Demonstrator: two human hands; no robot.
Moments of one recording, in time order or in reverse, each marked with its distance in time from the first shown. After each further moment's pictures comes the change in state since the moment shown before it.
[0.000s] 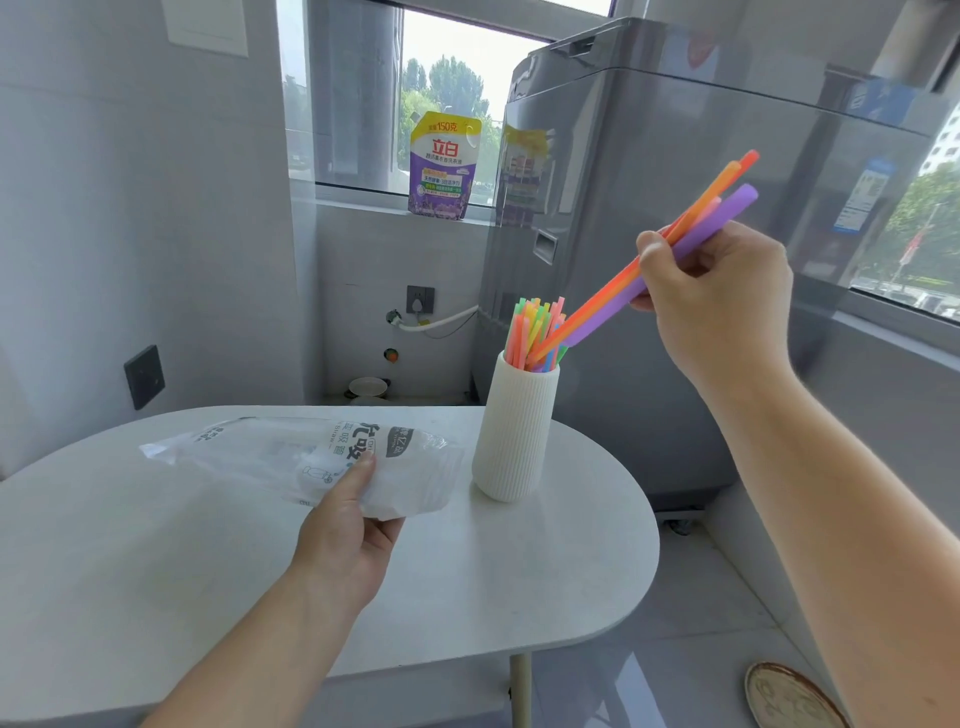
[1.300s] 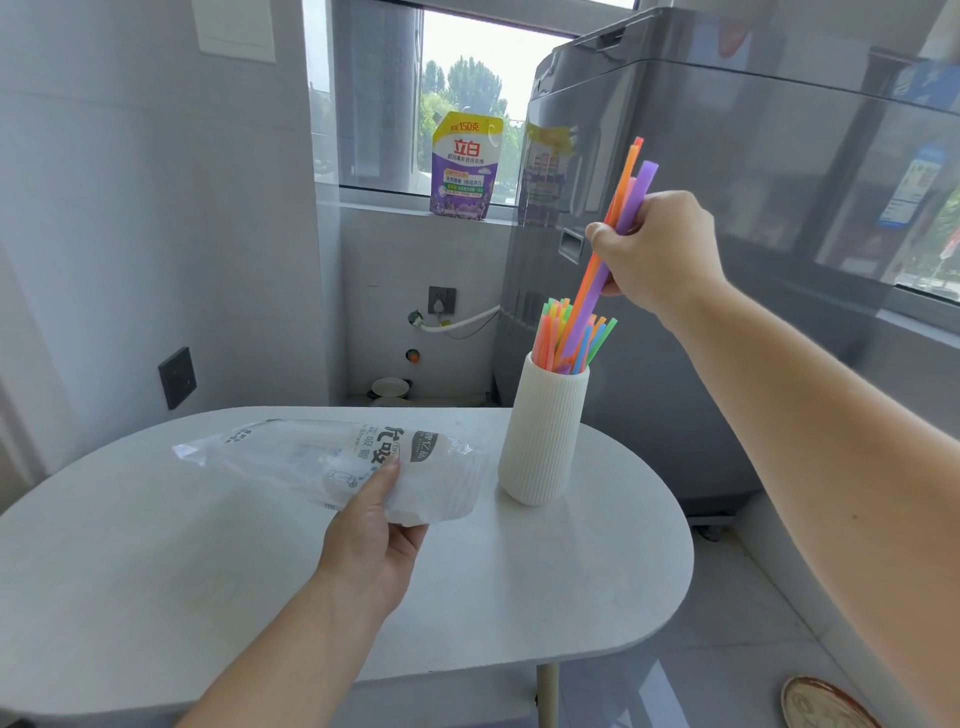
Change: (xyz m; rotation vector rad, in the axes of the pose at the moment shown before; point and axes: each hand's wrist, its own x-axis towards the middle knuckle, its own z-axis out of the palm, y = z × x) left_hand -0.001 0.003 -0.004 -0.007 0.016 -0.010; right_hand 0.048 -0.004 0.062 -0.197 -0.250 0.059
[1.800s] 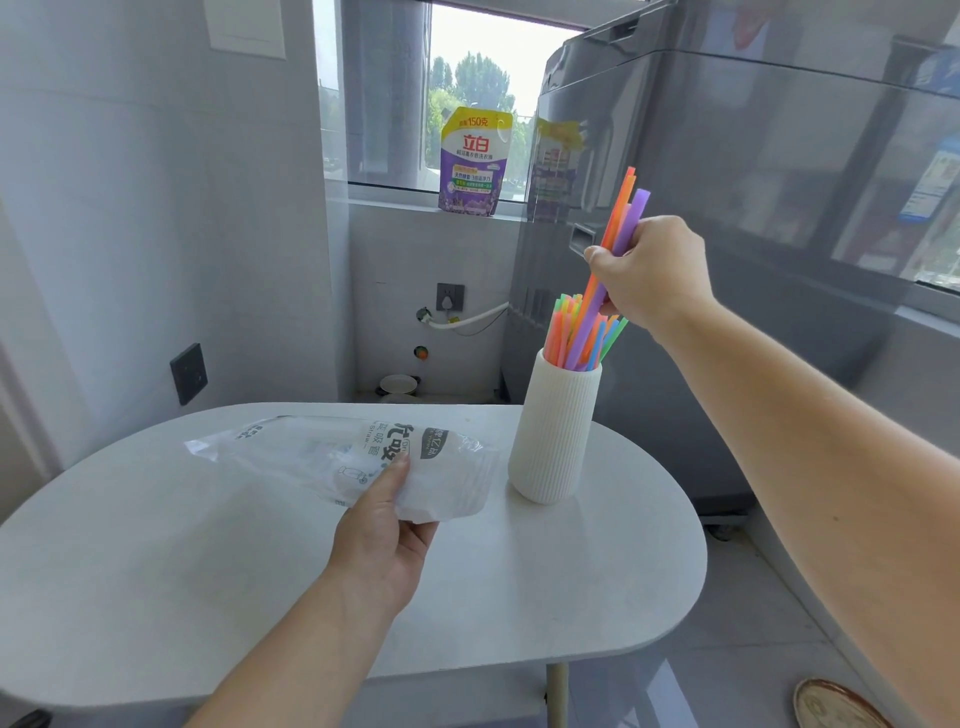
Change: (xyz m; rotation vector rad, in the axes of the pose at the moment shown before) left_hand 0.002 0.000 -0.002 0.003 0.007 -0.005; right_hand -0.001 0.013 0.024 -0.052 -0.029 0.068
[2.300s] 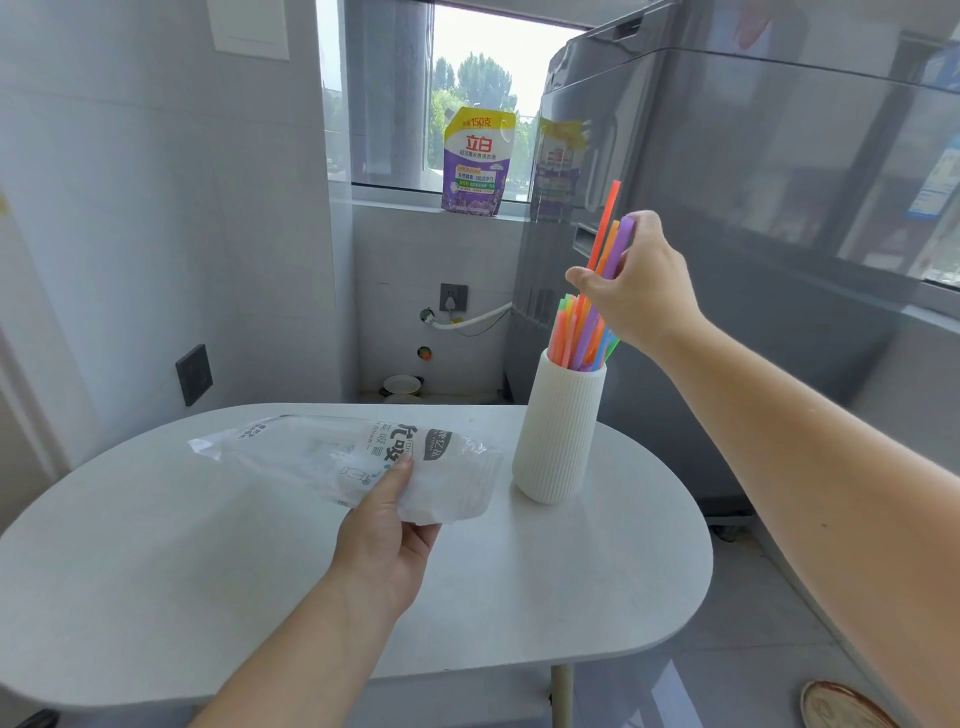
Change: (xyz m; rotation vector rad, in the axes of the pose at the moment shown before) left_hand -0.001 0.001 0.000 0.024 0.007 0.001; right_hand -0.003 0.013 0.017 0.015 -0.027 -0.085
